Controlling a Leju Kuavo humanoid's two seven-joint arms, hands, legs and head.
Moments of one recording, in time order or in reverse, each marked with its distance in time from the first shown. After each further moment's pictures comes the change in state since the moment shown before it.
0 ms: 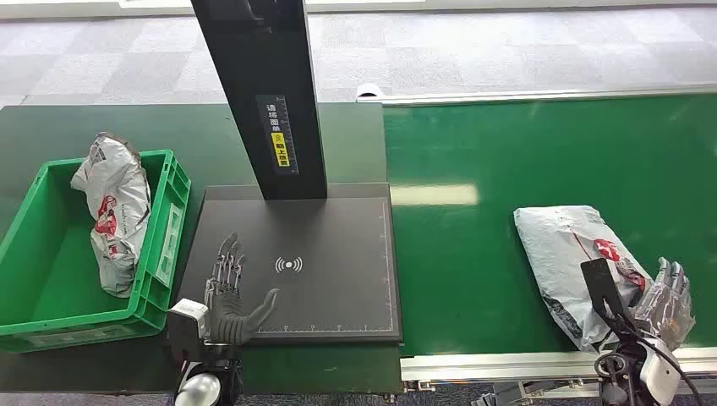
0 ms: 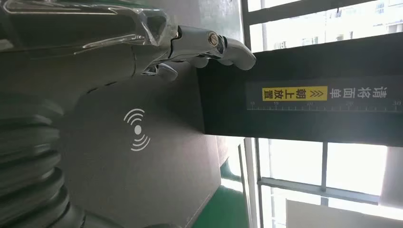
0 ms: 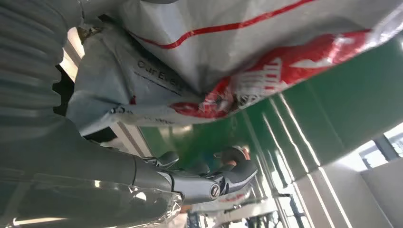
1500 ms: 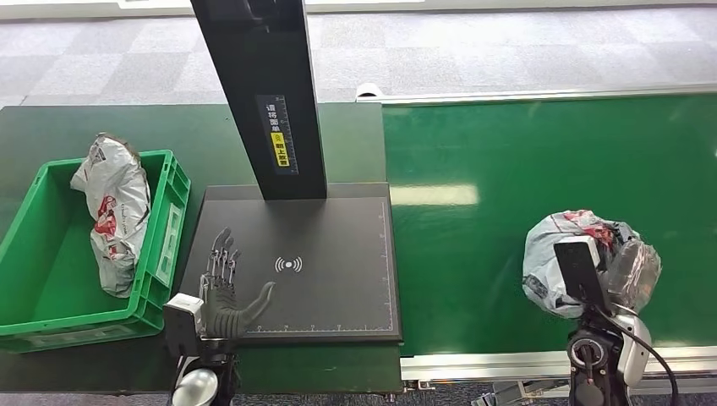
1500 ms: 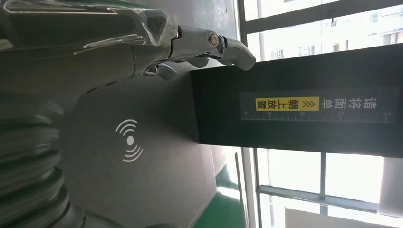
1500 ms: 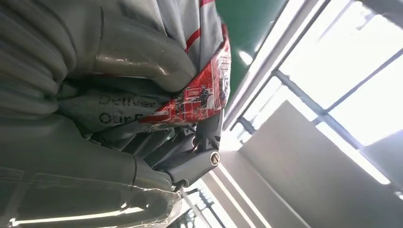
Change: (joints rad) left arm -0.011 -0.006 0.018 -0.020 -0.018 0.017 0.013; right arm 0.124 0.153 0.245 -0.576 -0.238 0.082 -0.140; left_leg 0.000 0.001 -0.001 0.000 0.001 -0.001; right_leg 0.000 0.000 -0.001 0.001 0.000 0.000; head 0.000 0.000
